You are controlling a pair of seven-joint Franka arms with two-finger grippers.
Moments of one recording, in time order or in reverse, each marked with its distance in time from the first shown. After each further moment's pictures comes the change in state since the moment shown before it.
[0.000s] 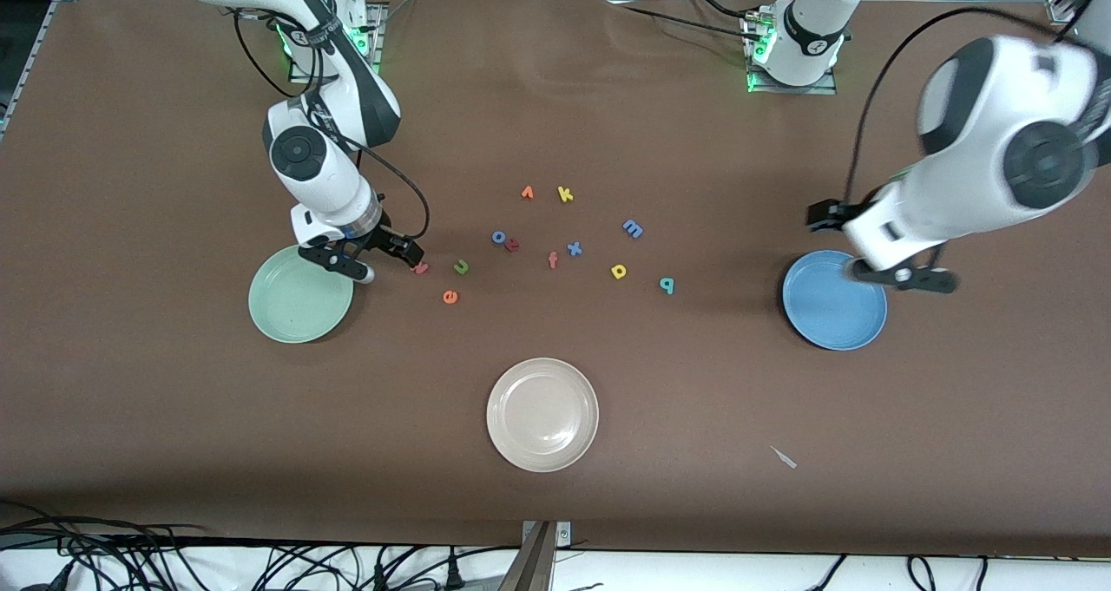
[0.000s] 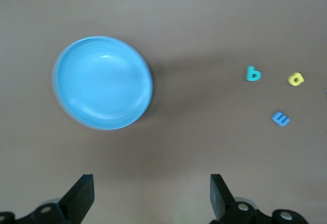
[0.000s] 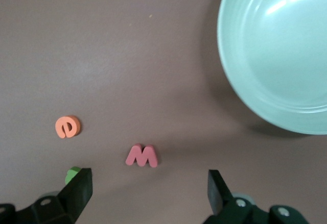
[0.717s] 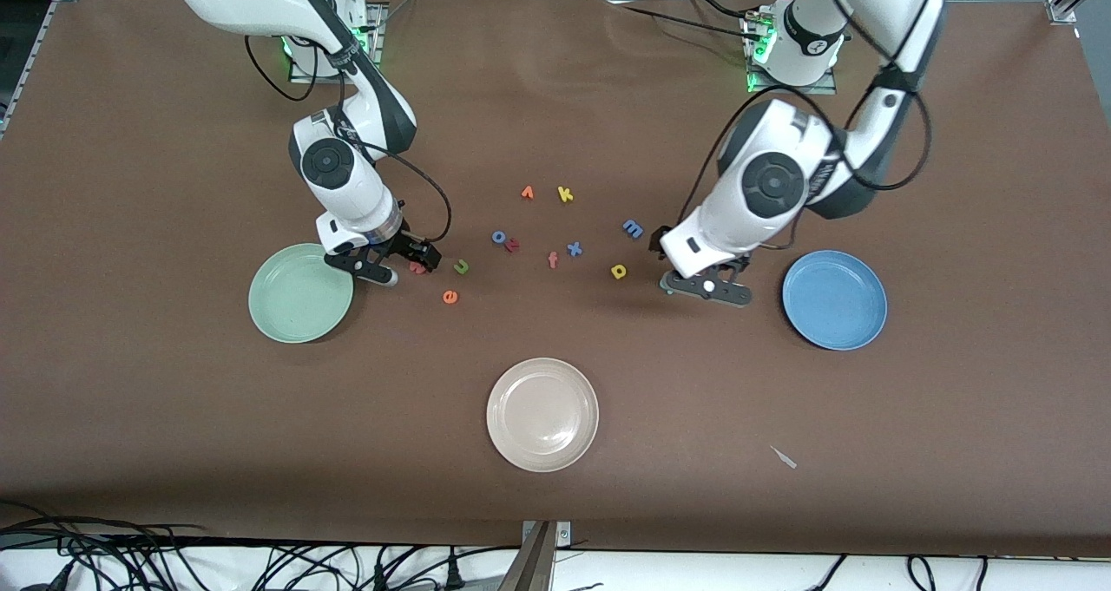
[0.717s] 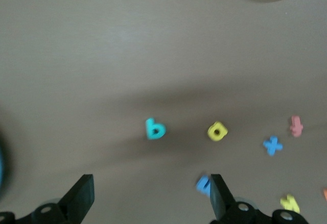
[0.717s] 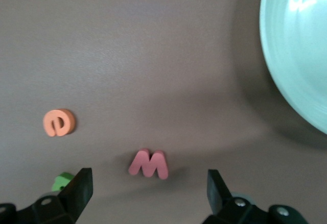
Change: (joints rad) left arm -0.257 0.131 -0.005 -0.242 -0.070 0.602 -0.204; right arm 0.023 0.096 -0.005 -0.001 -0.056 0.104 0.011
